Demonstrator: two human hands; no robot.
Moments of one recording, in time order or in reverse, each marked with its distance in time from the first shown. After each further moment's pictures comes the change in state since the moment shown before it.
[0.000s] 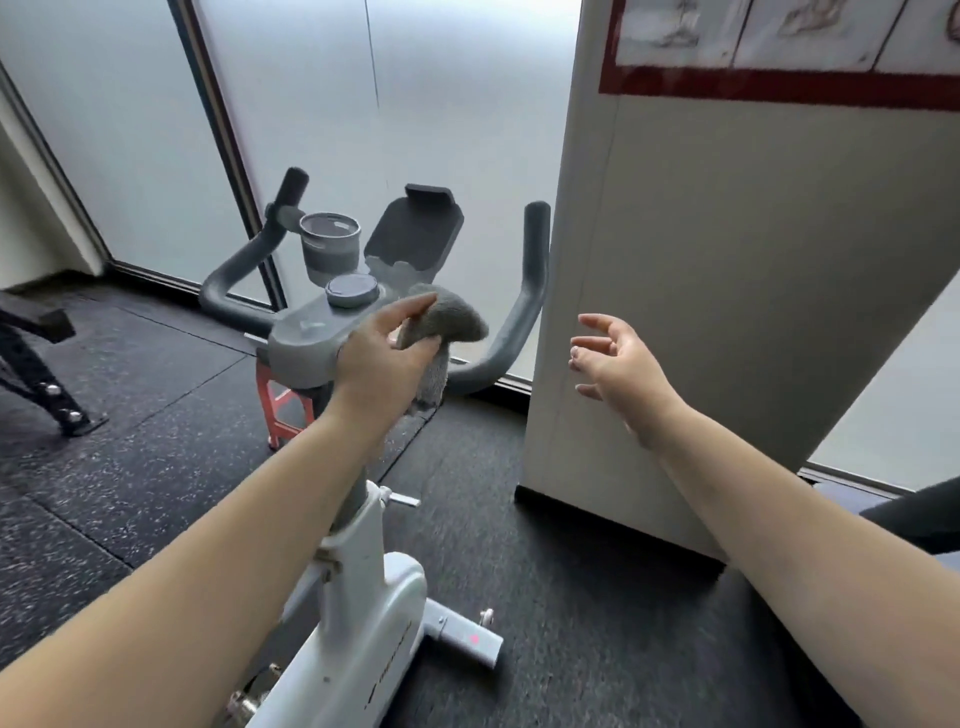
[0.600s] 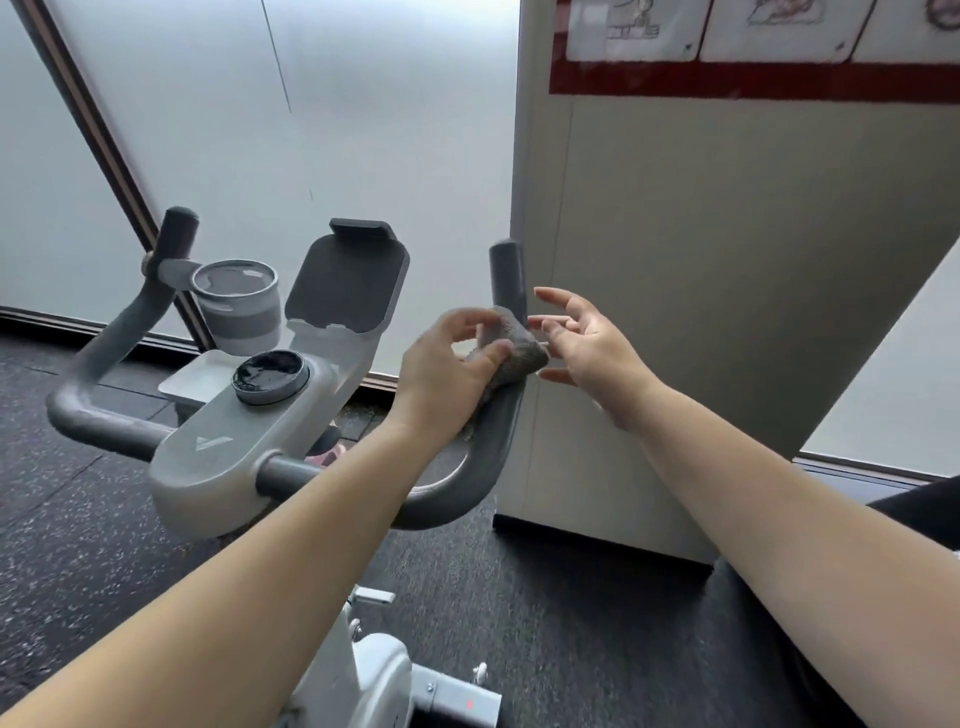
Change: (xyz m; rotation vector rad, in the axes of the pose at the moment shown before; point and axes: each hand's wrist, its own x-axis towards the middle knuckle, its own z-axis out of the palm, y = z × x) left_hand 0.131 -0.021 0.096 0.100 -0.245 0.101; right_hand 0.125 -0.018 0.015 0.037 -0.031 -0.036
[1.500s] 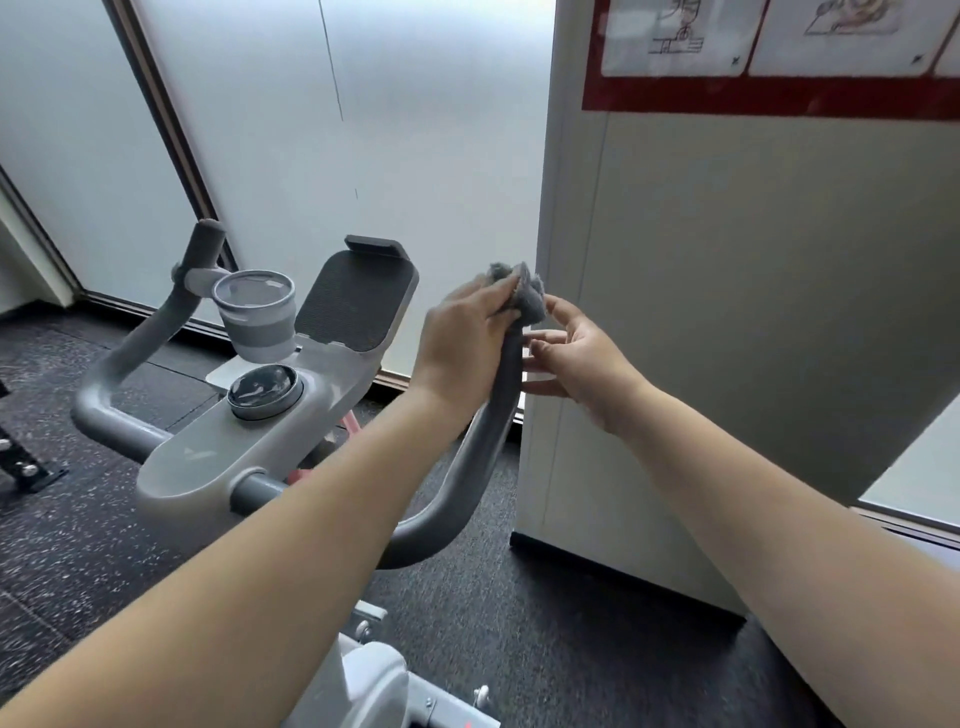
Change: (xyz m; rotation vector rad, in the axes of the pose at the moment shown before) left_hand 0.059 0.027 0.031 0.219 0.146 0.199; right_hand 0.041 -0.011 -0.011 0.143 -0.183 0.077
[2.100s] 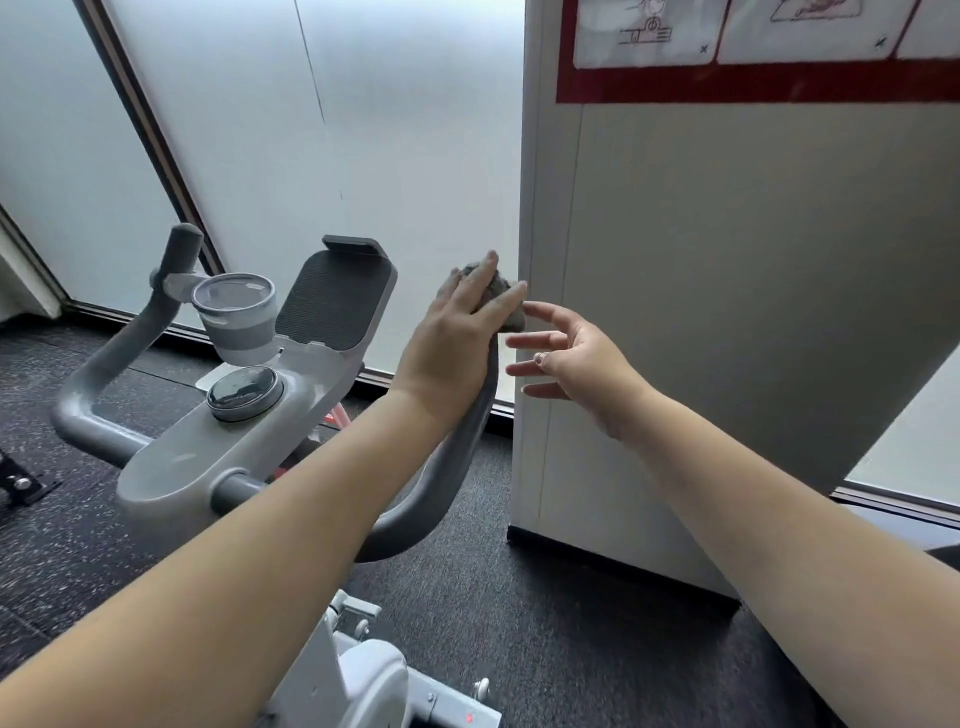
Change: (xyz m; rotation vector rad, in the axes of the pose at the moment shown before) left_hand -0.004 -0.015 0.011 0.455 -0.101 0.284; right_hand -0.020 0.005 -0.020 -0.078 0.039 0.016
